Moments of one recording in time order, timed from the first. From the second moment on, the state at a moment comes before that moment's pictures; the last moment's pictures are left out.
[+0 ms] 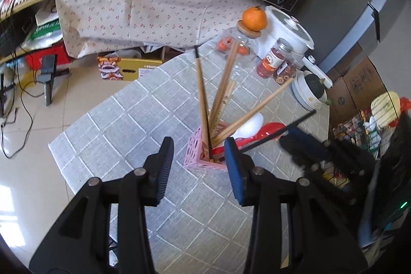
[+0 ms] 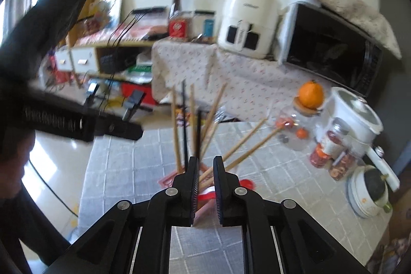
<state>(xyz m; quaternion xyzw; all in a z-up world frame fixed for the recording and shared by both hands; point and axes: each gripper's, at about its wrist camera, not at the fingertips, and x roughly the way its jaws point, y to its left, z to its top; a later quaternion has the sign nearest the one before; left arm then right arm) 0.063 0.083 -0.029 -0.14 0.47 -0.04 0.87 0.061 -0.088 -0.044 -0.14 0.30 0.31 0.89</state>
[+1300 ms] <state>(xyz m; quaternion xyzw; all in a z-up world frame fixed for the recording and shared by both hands) -0.045 0.039 0.035 0.02 0.36 0.01 0.93 -0.058 -0.157 0.014 -0.05 0.35 0.17 0.92</state>
